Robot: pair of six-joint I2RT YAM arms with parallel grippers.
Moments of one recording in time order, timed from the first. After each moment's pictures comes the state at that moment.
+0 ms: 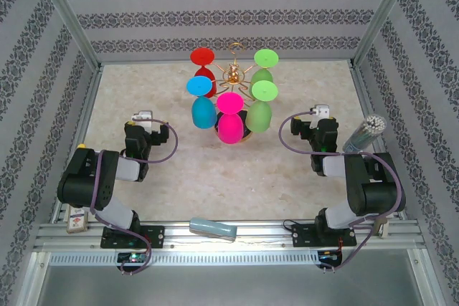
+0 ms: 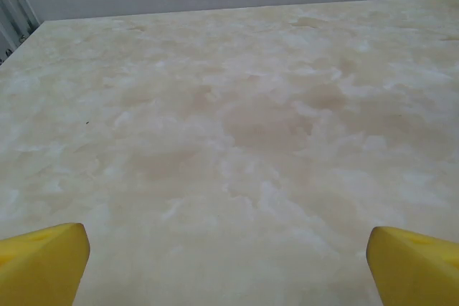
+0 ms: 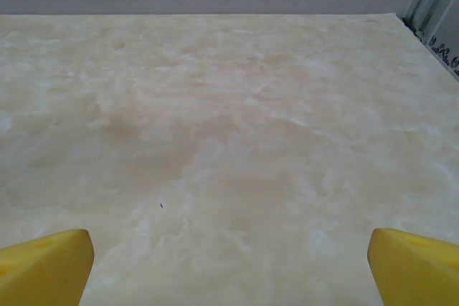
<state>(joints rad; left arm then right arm) -0.04 1.59 0.35 0.90 -0.13 0.01 0.01 1.52 0.39 0.77 0.04 0.02</state>
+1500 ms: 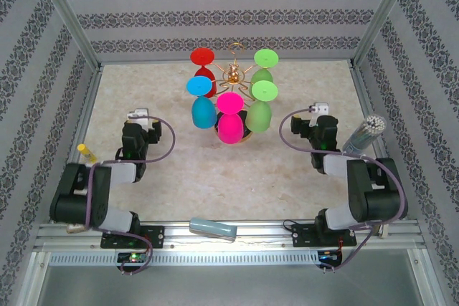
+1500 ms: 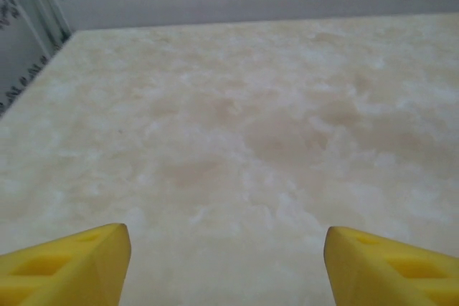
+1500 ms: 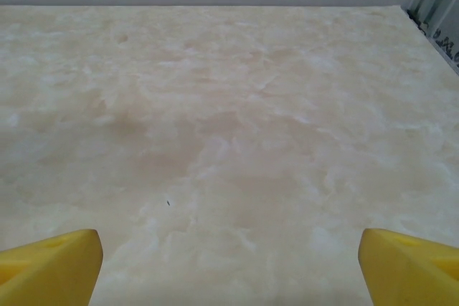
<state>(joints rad) -0.04 1.37 0.39 0.66 -0.19 -0.01 0.03 1.43 0.47 0.54 0.06 0.04</state>
